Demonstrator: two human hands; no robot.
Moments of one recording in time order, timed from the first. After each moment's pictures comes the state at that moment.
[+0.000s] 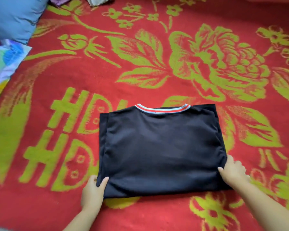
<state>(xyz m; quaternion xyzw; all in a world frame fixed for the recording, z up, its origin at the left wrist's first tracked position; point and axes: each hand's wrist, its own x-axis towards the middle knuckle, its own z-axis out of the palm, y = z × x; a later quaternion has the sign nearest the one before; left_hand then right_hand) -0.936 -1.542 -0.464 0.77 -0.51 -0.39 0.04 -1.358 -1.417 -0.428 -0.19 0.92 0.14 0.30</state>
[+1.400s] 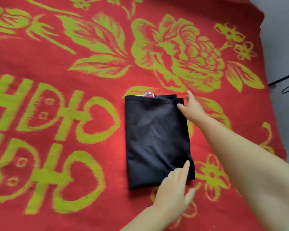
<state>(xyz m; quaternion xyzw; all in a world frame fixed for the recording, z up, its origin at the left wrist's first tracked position) -1.208 -1.424 -0.372 0.28 -0.83 -0.49 0.00 -1.432 -1.552 -0.370 -0.33 0.89 -0.13 0.28</state>
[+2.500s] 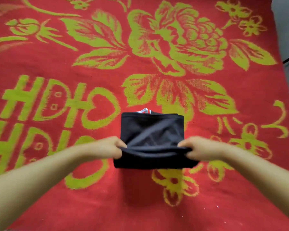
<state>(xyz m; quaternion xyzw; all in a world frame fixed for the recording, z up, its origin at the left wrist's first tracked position) -1.116 -1.553 -0.355 0.31 -0.69 -0.60 -0.25 -1.381 -1.394 -0.333 -0.57 0.65 0.06 0.51</state>
